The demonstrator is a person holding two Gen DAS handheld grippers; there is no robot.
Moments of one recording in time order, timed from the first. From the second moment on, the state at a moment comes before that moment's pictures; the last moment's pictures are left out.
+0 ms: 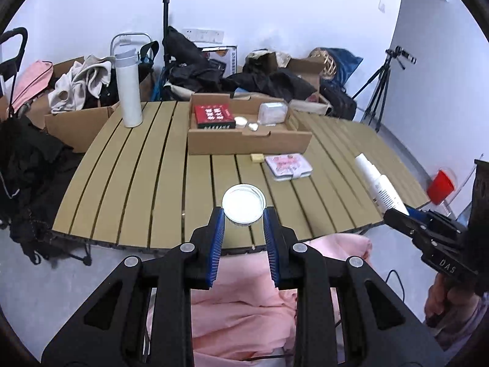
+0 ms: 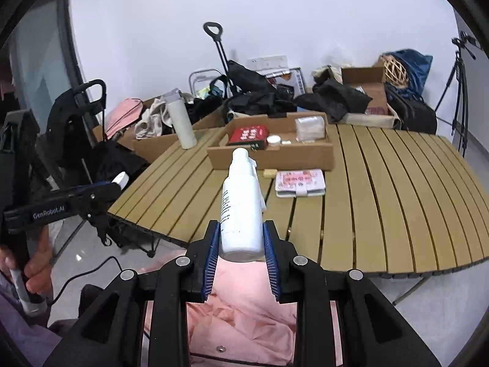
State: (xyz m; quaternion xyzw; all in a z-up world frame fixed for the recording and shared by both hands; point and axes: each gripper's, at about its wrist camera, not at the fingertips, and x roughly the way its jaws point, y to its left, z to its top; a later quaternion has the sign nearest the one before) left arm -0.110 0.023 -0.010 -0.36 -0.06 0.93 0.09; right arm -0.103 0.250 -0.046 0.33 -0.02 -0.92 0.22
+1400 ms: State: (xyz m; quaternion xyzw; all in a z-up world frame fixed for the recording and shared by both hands) left arm -0.436 0.014 -0.065 -0.46 -0.05 0.88 0.07; right arm -0.494 0.212 -0.061 0.41 0.05 -0.88 0.24
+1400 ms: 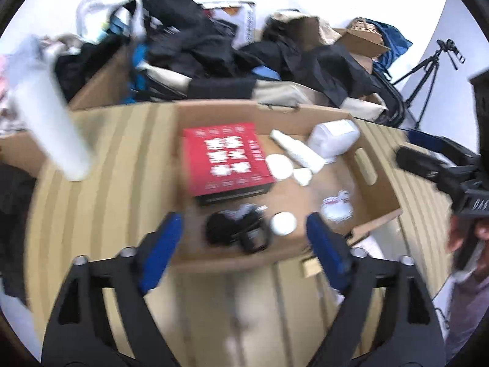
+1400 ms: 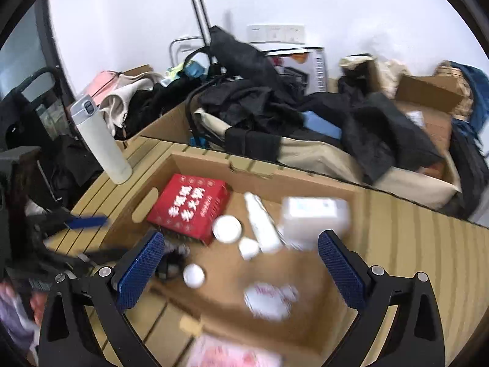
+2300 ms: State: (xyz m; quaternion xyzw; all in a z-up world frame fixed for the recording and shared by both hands) left arm -0.076 0.007 0.000 -0.38 0.02 0.93 0.03; right arm -0.094 0.270 -0.071 0.42 0.00 -0.88 0.22
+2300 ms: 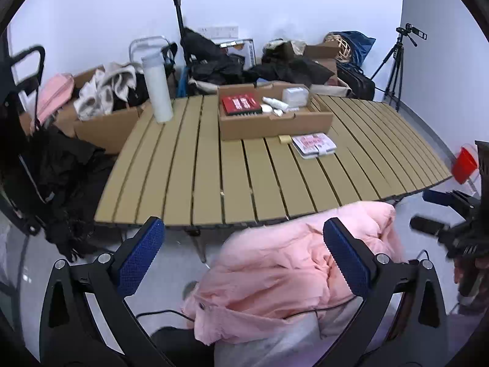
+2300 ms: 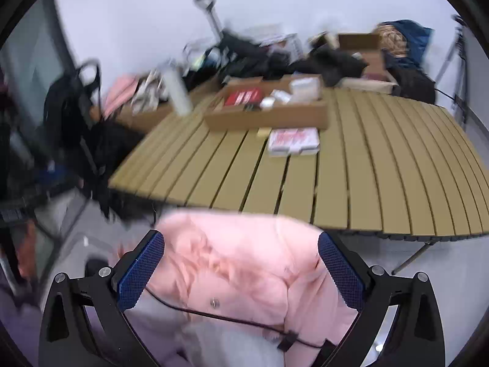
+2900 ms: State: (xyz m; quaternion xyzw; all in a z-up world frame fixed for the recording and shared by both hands) left arm -0.162 0.052 -0.072 -0.42 0.03 0.90 0.06; right arm -0.146 0.277 -0.103 0.43 0.02 -0.88 0.18
